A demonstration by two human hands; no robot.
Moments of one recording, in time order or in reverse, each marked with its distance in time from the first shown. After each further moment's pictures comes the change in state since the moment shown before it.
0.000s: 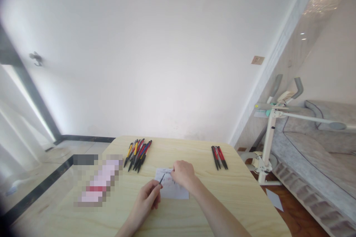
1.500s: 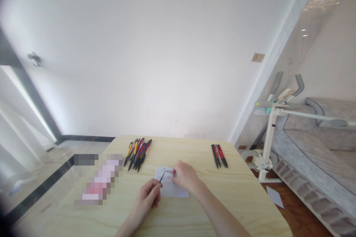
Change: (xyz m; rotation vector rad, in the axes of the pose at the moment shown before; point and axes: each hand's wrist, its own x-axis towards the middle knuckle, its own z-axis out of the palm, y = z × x) left_hand 0.000 -0.004 -0.001 0.020 -0.008 0.009; right_hand -0.012 0.014 0.012 0.192 0.008 -0.157
